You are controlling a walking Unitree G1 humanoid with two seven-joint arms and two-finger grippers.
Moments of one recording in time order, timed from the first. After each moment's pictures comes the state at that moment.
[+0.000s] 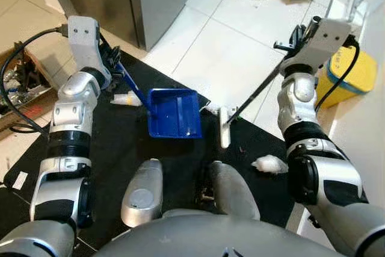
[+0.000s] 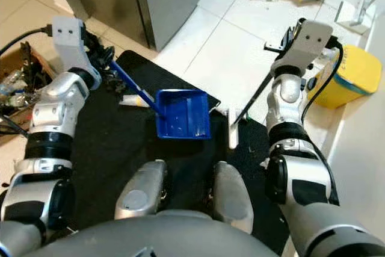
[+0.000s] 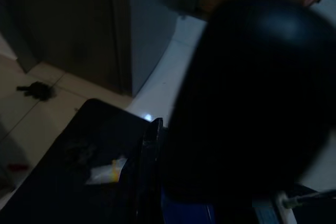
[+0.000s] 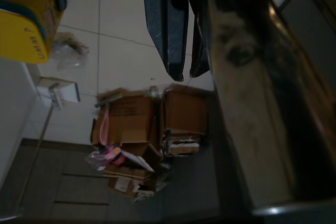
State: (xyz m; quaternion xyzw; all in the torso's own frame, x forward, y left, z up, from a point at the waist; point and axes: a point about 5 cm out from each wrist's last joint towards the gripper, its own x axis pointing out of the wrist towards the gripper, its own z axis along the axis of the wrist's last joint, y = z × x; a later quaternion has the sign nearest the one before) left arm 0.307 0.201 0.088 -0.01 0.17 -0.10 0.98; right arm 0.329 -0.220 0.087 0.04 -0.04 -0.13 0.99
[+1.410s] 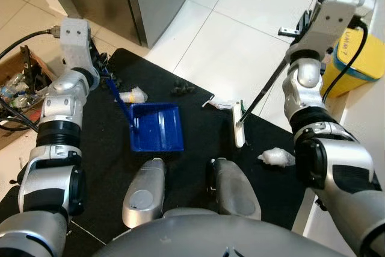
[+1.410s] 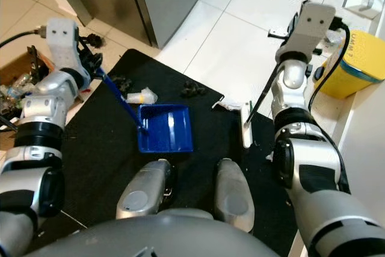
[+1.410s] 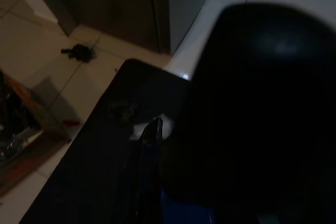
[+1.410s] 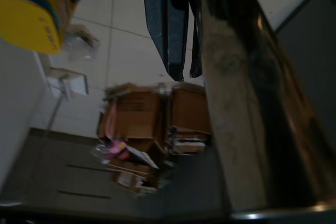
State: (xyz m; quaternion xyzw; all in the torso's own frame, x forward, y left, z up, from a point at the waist) left arm 0.313 0.241 0.071 0.03 0.24 -0.02 0.97; right arm 0.354 -0.213 0.116 -0.03 -0.07 -0.11 0.99
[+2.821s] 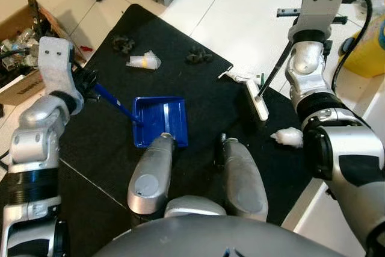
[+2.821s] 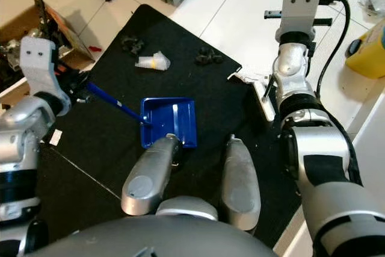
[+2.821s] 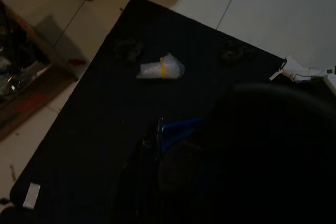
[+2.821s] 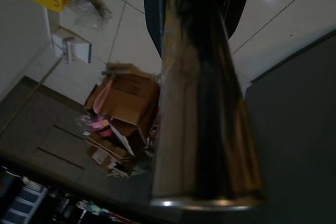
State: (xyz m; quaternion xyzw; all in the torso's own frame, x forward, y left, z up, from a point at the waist) left arm 0.244 0.253 0.105 0.03 0.23 -0.05 0.97; right arm 0.365 -0.203 0.148 -0.16 -0.15 -0.12 0.97
